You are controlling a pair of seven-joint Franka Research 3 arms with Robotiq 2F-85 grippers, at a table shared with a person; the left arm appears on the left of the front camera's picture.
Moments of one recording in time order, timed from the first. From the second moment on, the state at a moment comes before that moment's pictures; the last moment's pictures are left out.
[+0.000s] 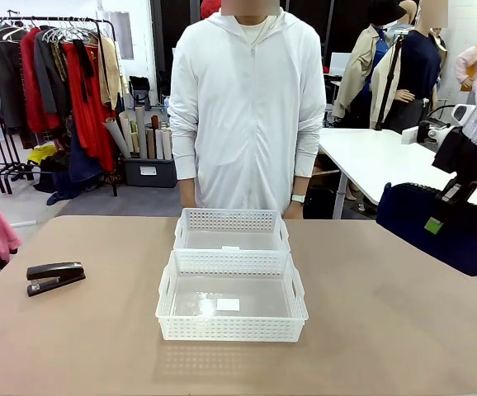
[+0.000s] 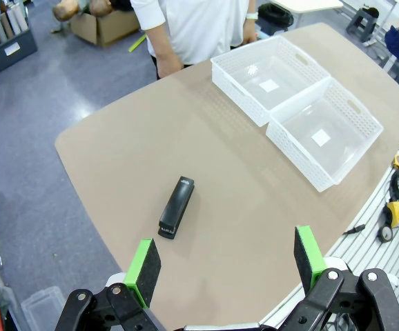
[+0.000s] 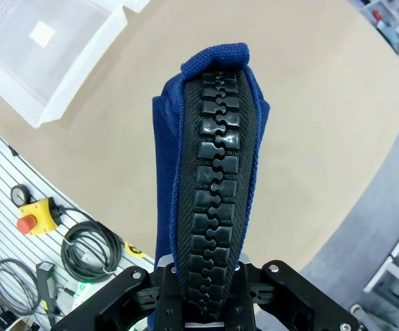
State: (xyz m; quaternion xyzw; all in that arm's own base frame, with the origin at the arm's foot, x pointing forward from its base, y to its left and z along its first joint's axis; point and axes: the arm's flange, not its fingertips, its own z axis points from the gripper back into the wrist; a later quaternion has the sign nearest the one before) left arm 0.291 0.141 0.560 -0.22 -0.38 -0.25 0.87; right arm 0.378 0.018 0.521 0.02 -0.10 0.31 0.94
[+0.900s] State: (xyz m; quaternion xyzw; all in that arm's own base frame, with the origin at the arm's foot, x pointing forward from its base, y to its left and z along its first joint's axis) left arm 0.291 0.141 0.560 -0.22 -0.38 -0.25 0.87; right arm 0.378 0.018 0.521 0.02 -0.10 0.31 0.94
